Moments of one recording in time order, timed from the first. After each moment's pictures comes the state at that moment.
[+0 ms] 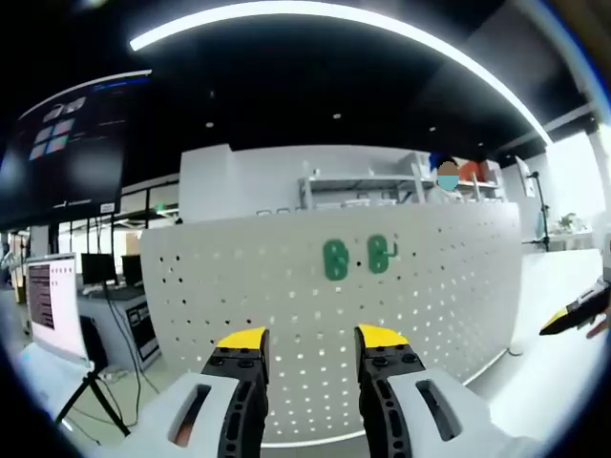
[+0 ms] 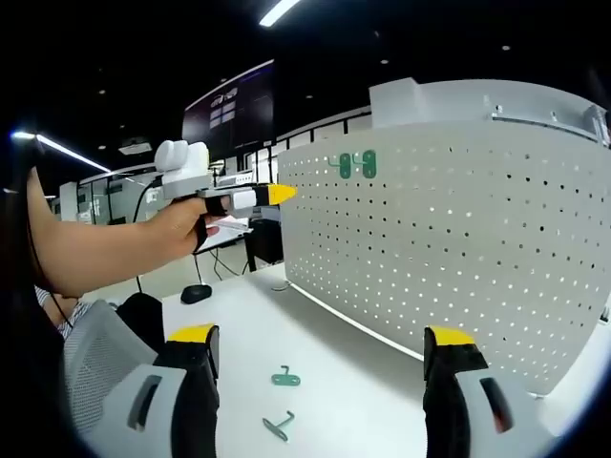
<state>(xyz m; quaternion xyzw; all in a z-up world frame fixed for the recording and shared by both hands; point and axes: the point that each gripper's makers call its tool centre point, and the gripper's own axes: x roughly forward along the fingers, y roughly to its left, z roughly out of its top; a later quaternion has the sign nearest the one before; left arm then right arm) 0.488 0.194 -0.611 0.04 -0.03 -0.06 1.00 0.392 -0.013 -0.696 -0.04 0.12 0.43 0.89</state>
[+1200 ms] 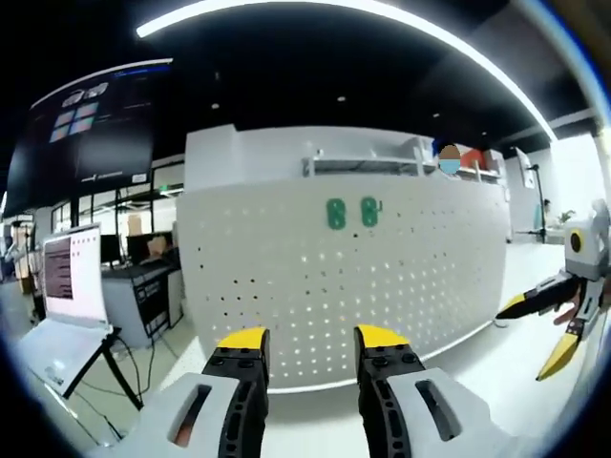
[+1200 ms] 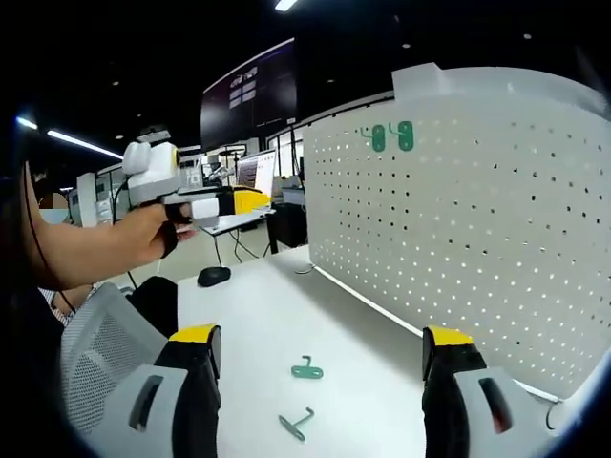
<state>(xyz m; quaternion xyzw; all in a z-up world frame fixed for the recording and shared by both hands) 0.414 0.207 -0.658 0.03 0.02 -0.05 1.00 0.384 0.019 -0.723 -0.06 0.15 0.48 0.87</state>
